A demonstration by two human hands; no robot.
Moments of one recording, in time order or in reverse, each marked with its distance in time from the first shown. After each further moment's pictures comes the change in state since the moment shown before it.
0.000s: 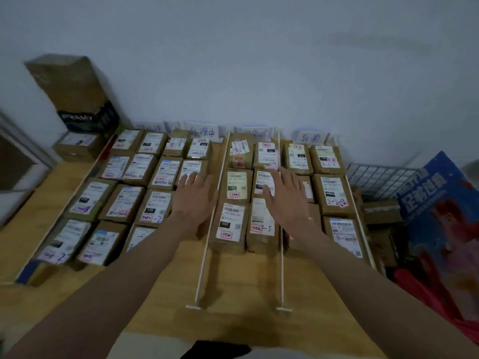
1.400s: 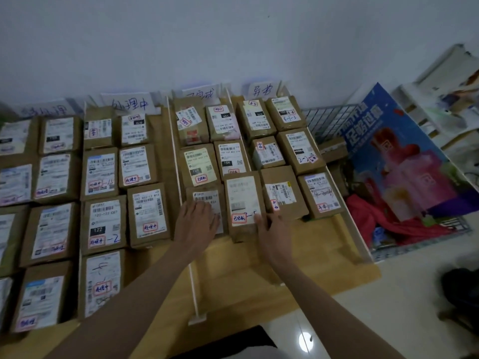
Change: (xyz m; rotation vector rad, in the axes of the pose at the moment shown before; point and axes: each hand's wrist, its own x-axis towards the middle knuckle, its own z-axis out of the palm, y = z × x) left_hand 0.005 0.021 0.129 -0.166 -0.129 0.339; right_hand -0.095 -0.018 0.105 0.472 -0.067 0.825
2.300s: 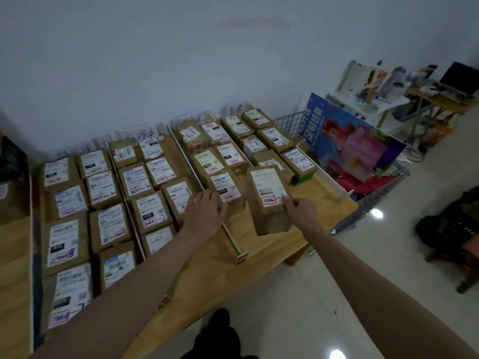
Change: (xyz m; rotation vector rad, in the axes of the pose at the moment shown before) left_hand -0.158 -0.058 -0.101 -0.051 0.035 0.224; right_hand -0.206 -0.036 -0.034 0.110 0.203 0.197
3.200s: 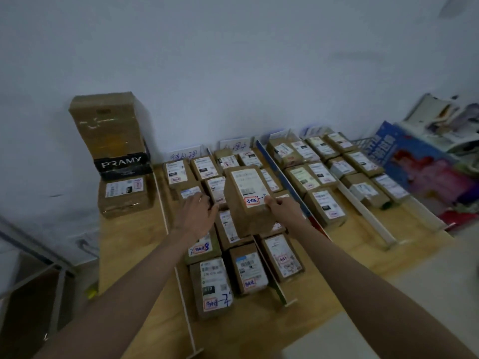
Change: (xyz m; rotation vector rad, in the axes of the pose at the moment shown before) left_hand -0.102 -0.380 -0.099 -0.073 0.059 -0.173; right_hand -0.145 -0.281 0.281 -0.034 -0.183 -0.134
